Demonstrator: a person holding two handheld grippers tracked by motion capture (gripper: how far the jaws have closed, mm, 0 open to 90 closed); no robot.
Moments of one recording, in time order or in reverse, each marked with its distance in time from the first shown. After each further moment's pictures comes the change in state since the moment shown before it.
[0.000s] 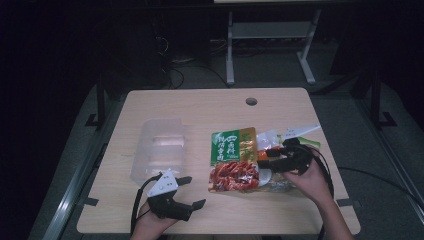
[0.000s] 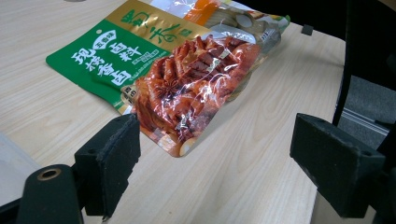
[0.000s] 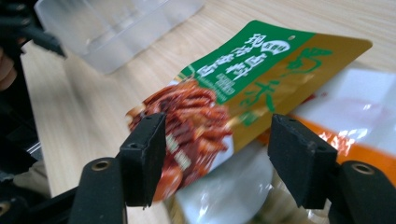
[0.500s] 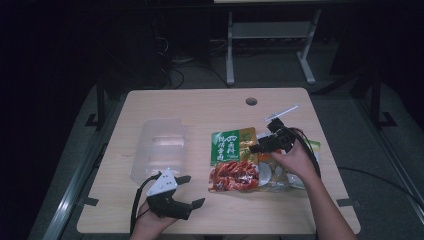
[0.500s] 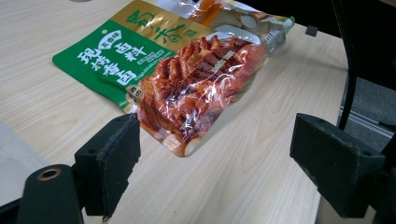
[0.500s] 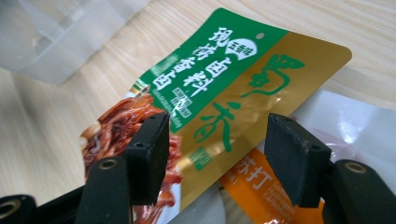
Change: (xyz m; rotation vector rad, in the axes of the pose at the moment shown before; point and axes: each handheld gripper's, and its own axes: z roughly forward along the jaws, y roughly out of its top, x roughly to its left) left arm 0.002 0.001 -0.001 -0.003 0.014 -0.013; right arm -0.035 0.043 0.043 0.141 -0.042 0.072
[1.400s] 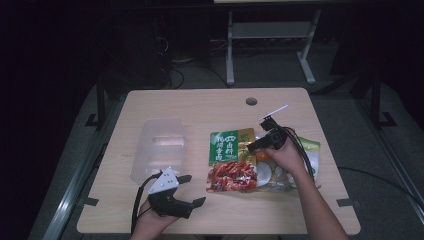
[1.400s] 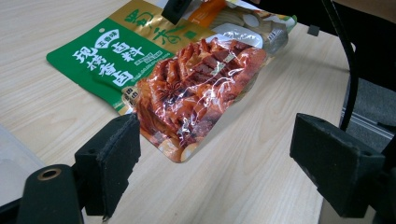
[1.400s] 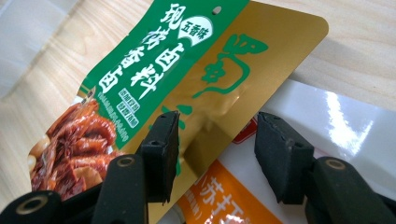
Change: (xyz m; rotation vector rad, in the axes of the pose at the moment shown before) left arm 0.003 0.001 0.004 0.009 -0.005 -0.007; right arm -0.025 0.007 0.038 0.087 -0.043 0.120
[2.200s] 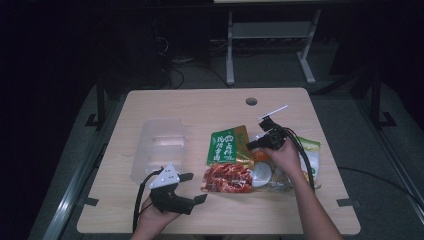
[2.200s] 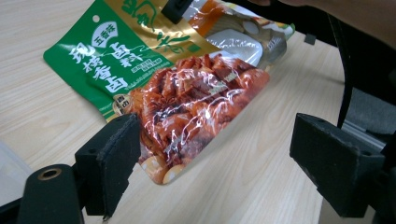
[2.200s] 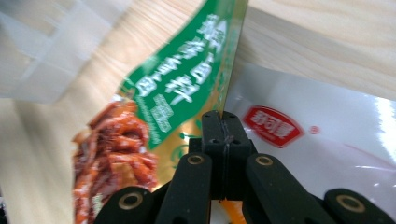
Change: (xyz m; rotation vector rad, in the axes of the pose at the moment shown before) left arm 0.006 0.005 0.005 -0.011 -0.025 -0.046; right arm 0.015 -0.001 -0.008 -0.034 0.096 0.004
